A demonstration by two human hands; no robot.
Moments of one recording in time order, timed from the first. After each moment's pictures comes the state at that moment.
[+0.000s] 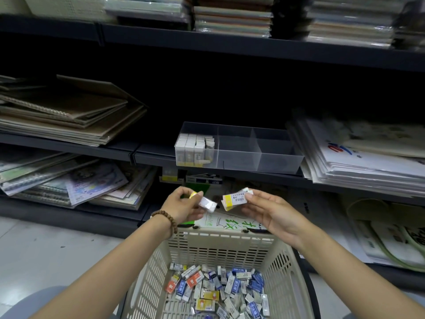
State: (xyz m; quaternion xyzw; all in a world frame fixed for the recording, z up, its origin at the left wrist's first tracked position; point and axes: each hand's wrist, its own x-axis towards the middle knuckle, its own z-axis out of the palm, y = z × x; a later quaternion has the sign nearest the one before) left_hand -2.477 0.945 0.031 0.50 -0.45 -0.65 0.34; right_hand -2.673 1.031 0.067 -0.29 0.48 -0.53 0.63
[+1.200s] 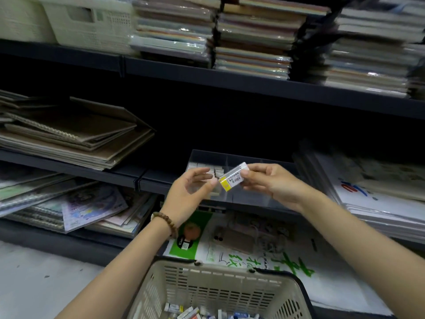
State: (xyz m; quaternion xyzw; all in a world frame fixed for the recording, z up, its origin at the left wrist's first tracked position) left_hand -2.471 0.898 0.089 0.36 -0.65 -0.47 0.47; right_hand -2.673 0.933 0.148 -0.54 0.54 -0.45 0.47
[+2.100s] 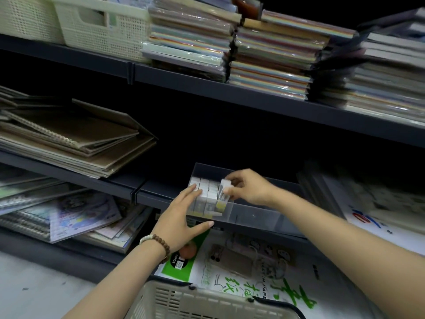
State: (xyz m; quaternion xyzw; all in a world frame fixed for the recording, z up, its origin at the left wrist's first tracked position) left_hand -2.454 0.865 0.050 0.44 -0.80 -0.22 0.33; right_hand -2.657 0.847 0.135 -0.72 0.63 -0.20 0.22
